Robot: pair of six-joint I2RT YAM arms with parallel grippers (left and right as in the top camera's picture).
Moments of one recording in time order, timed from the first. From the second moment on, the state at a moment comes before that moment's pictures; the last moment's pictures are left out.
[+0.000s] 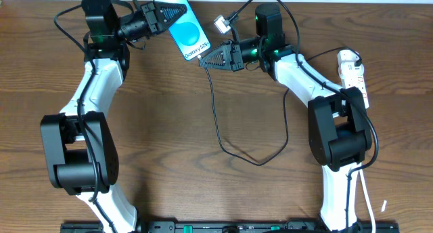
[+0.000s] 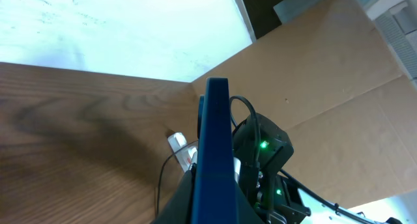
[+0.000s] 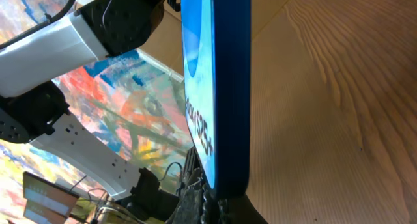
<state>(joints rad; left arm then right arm) 0.04 1.93 1.40 0.49 1.18 -0.93 0.34 2.21 1.62 0.16 -1.48 0.47</state>
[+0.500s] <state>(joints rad) 0.04 1.93 1.40 0.49 1.18 -0.92 0.34 2.21 1.62 0.16 -1.48 0.47</state>
